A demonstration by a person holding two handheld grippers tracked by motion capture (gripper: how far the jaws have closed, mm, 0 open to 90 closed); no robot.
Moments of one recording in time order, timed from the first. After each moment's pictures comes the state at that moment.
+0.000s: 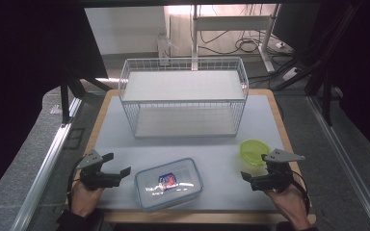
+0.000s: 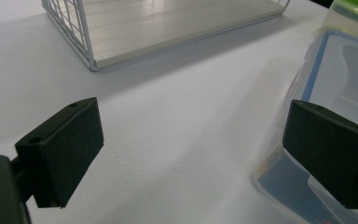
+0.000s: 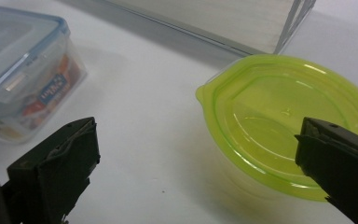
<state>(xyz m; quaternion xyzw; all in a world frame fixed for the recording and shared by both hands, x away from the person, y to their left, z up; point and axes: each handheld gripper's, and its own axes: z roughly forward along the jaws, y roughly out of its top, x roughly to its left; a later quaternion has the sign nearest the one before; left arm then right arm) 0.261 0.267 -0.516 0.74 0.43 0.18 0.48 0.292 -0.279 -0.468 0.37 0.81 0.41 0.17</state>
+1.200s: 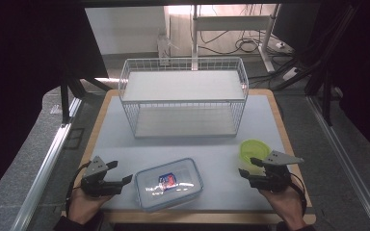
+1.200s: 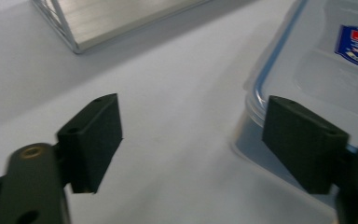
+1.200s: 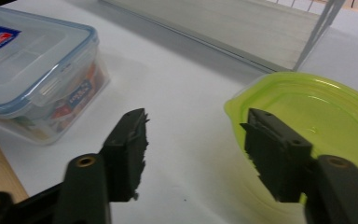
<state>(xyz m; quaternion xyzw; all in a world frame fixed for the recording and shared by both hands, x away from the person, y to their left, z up) 0.236 0.251 -0.508 0.78 0.41 0.17 0.44 0.281 -0.267 -0.462 0.35 0.82 0.43 0.18</state>
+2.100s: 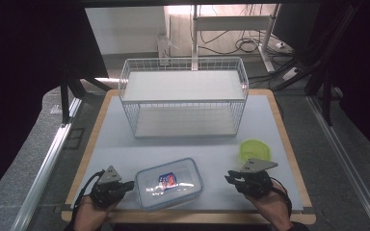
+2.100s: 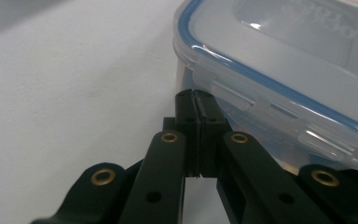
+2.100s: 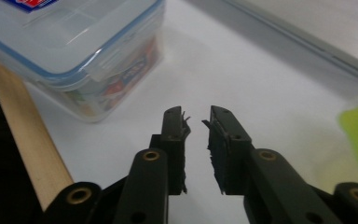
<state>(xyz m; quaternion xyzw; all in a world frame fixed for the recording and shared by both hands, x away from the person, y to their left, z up) 0.225 0.219 -0.516 0.83 0.41 0.12 0.36 0.271 -0.221 -0.477 0.28 0.87 0.39 0.14</state>
